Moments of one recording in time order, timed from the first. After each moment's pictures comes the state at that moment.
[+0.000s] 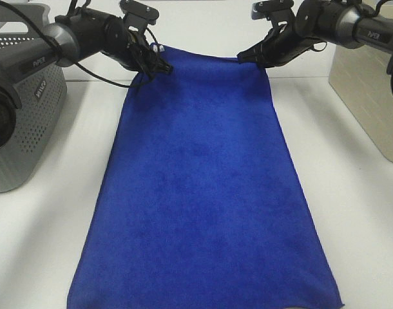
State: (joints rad) left arm -0.32 2.73 -2.47 0.10 0.48 0.08; right arm 0.16 2.61 -2.26 0.20 0.44 -0.25
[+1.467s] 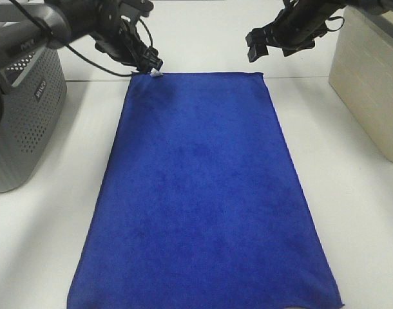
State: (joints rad) left arm -0.32 2.62 -2.48 0.16 0.76 0.08; right arm 0.15 2.45 -2.26 0.24 0.80 -0.23
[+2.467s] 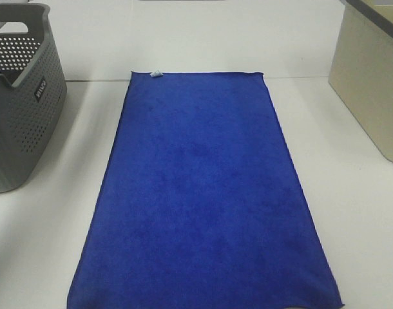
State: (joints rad) left arm -0.15 2.21 -2.46 0.08 1.22 -0.03; right arm 0.00 2.01 -2.26 0.24 1.22 -0.03
